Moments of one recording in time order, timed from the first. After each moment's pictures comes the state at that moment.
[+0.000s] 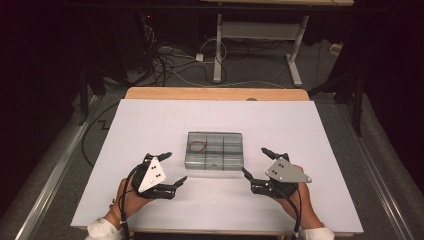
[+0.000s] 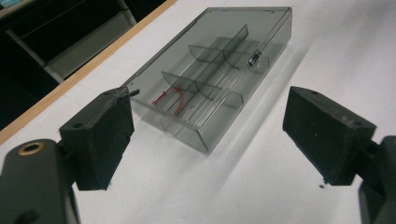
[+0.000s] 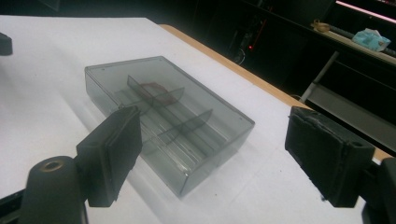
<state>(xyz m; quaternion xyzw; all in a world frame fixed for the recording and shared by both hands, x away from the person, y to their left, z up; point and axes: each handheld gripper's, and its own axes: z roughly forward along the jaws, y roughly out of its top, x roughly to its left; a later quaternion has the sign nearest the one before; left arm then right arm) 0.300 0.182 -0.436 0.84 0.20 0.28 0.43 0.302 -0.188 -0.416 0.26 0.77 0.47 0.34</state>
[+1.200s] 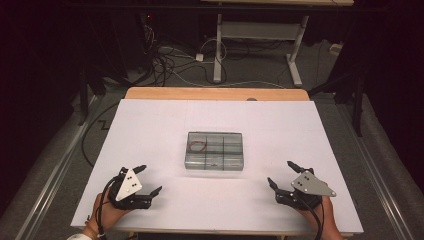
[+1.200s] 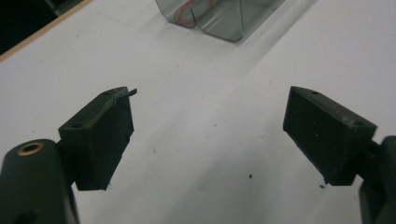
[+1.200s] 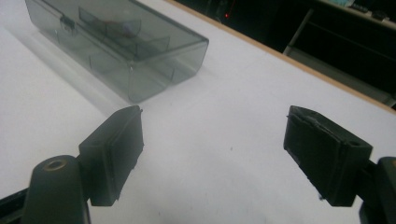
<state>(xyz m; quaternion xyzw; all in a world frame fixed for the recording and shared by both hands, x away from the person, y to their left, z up) 0.285 0.245 -0.478 0.84 0.27 0.26 0.38 0.288 -0.254 -0.458 0.31 0.77 0.43 0.36</state>
